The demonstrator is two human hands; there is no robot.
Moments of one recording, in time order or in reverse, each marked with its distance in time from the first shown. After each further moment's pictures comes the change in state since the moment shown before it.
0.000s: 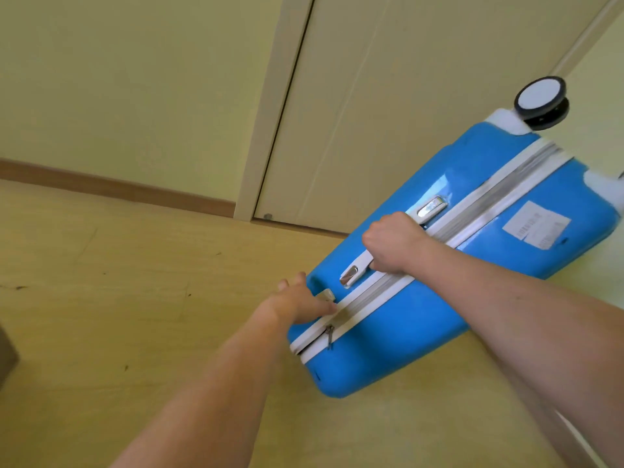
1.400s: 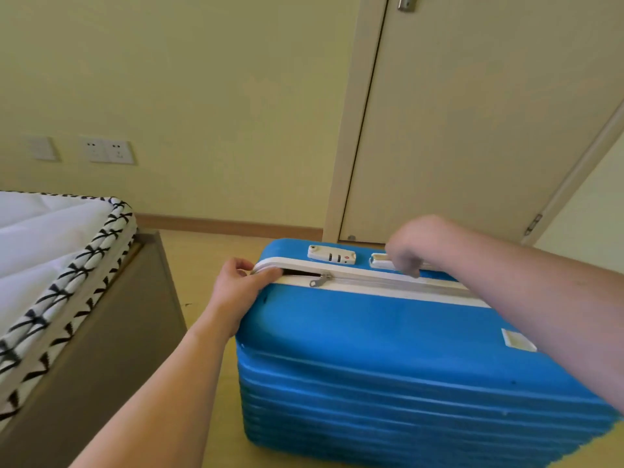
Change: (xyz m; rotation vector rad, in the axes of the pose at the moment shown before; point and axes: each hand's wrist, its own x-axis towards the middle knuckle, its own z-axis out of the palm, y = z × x) left_hand -0.163 -0.134 -0.156 -0.721 0.698 0.024; right_hand 0.012 -0.044 -0.148 0.311 -0.443 -0.015
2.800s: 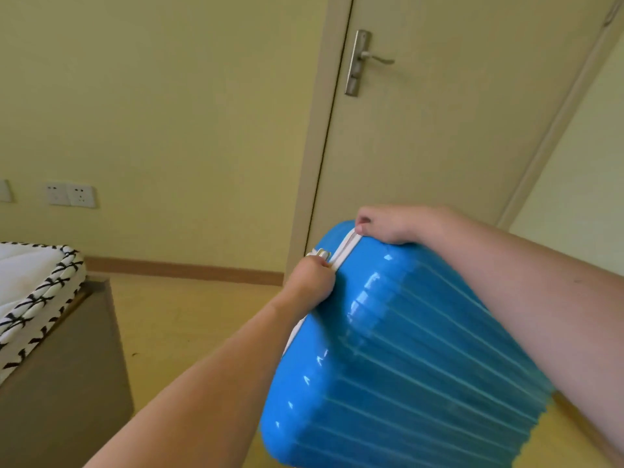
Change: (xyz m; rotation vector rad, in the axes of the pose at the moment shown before) left_hand -0.053 0.136 0.174 0.342 -0.285 0.273; right_hand -0.090 0.124 -0.019 0.636 0.468 -0.028
